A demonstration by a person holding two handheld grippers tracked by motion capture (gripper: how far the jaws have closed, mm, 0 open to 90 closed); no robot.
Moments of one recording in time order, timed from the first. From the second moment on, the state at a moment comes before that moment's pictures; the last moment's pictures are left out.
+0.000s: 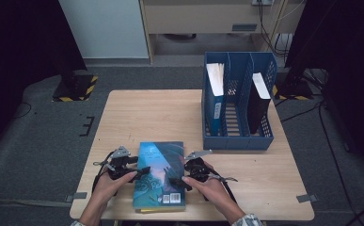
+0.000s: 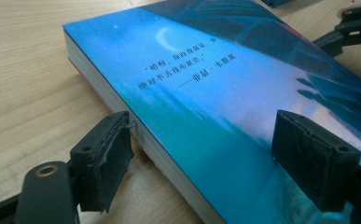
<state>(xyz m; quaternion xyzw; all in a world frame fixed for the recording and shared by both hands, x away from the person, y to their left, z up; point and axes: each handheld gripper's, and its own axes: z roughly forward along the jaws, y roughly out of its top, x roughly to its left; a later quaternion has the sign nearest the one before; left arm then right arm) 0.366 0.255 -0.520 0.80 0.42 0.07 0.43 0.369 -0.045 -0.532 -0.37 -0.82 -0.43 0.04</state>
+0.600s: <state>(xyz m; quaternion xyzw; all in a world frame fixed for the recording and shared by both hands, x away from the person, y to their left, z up) 0.372 0.249 -0.518 0.80 0.41 0.07 0.42 0.378 -0.045 -0.533 -0.37 -0.82 -0.44 0.05</state>
